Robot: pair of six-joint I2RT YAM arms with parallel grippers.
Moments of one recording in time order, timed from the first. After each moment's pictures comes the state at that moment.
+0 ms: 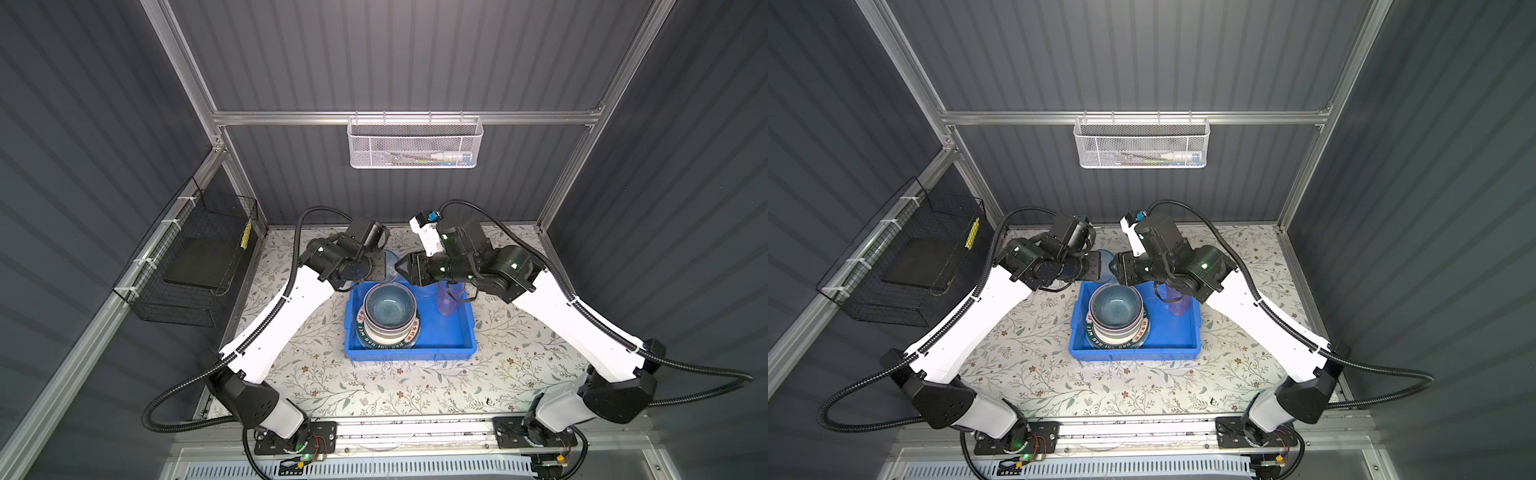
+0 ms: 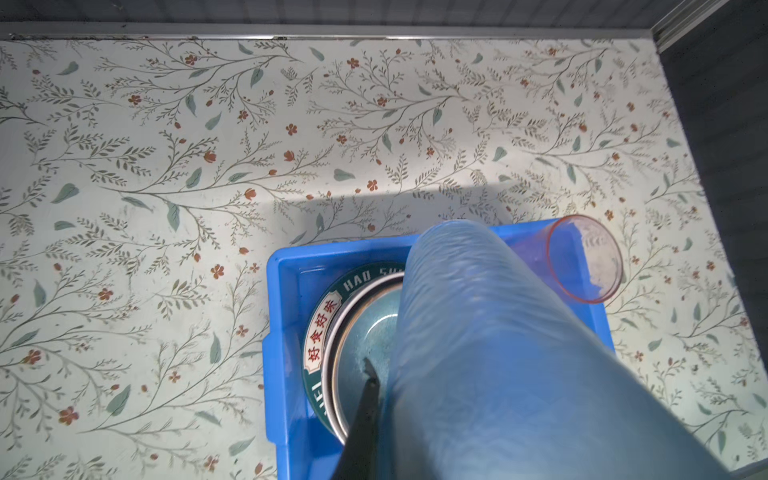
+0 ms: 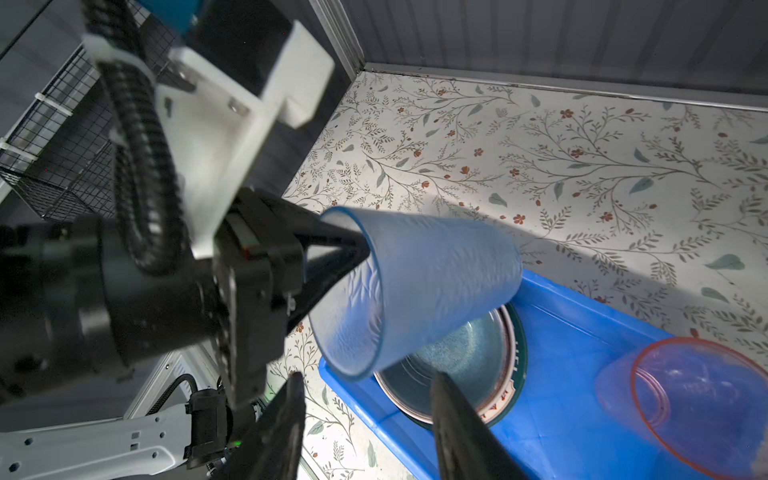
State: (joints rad) left arm -0.68 1.53 1.76 -1.15 -0.20 -0.48; right arm 0.86 1.54 1.80 -0.84 -0.06 0.46
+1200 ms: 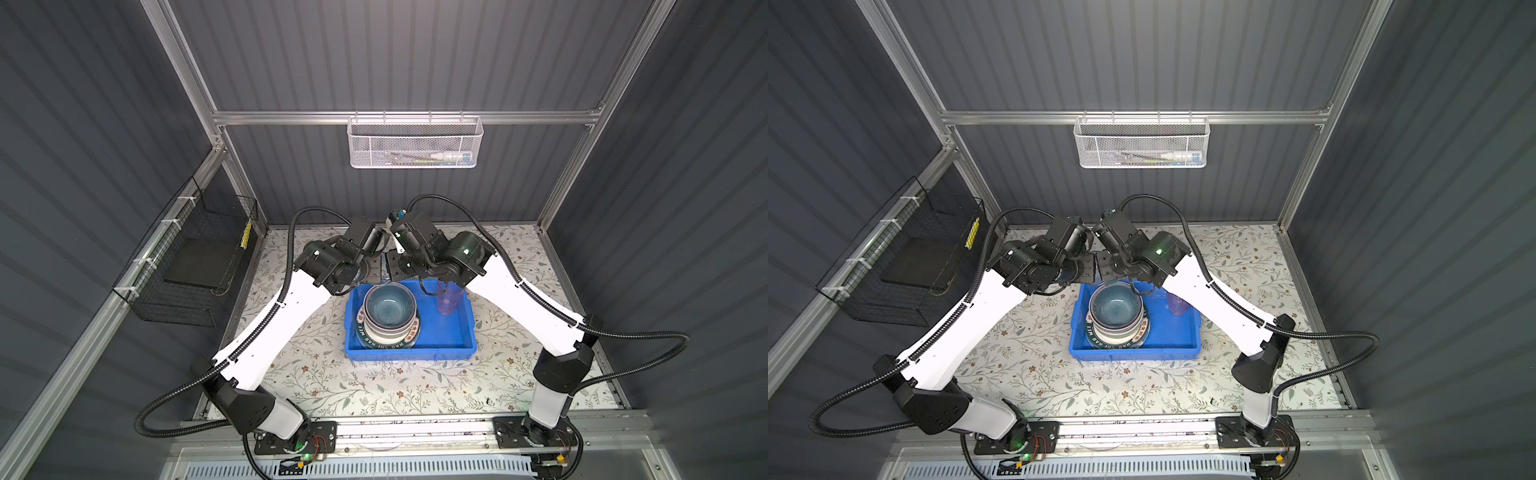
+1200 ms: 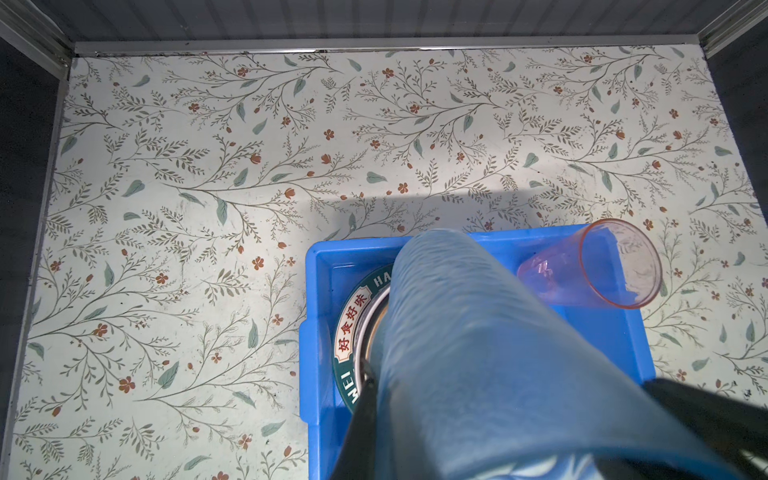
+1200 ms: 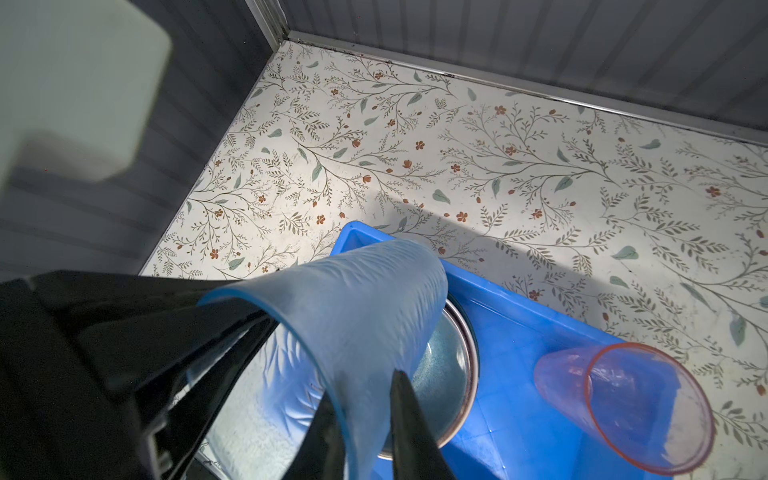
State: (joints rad) left arm -0.71 1.50 1.76 -1.18 -0.28 -0.50; right arm 0.94 1.83 2.14 -1.08 0.21 0.46
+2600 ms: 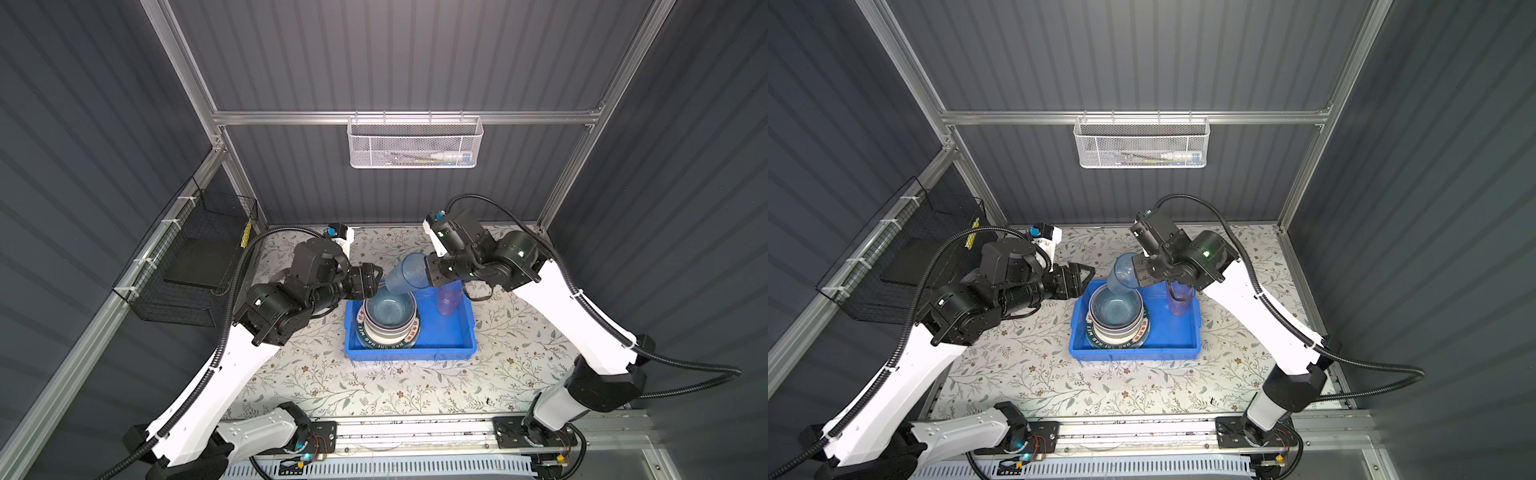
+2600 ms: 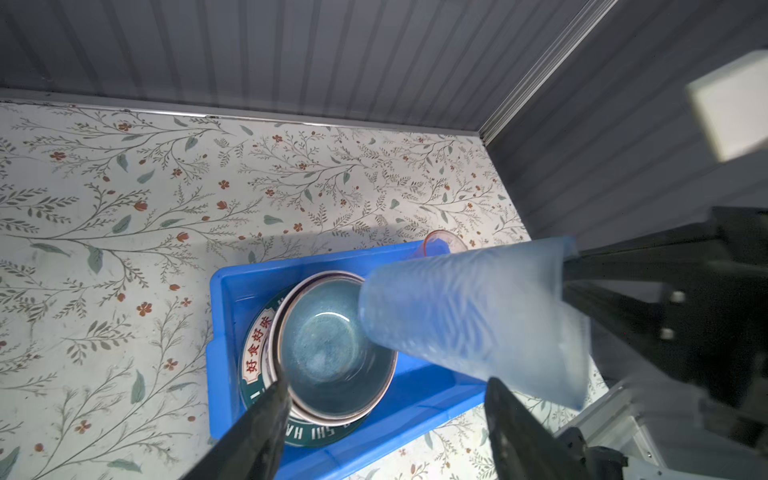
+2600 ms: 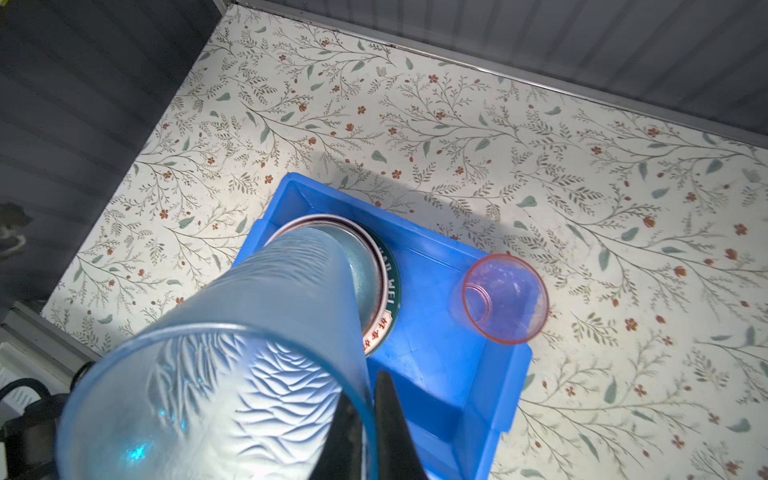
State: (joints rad) left arm -0.71 1.12 1.47 -0.91 -0.07 -0.50; right arm 0.87 1.59 2.01 -1.28 0.23 0.39
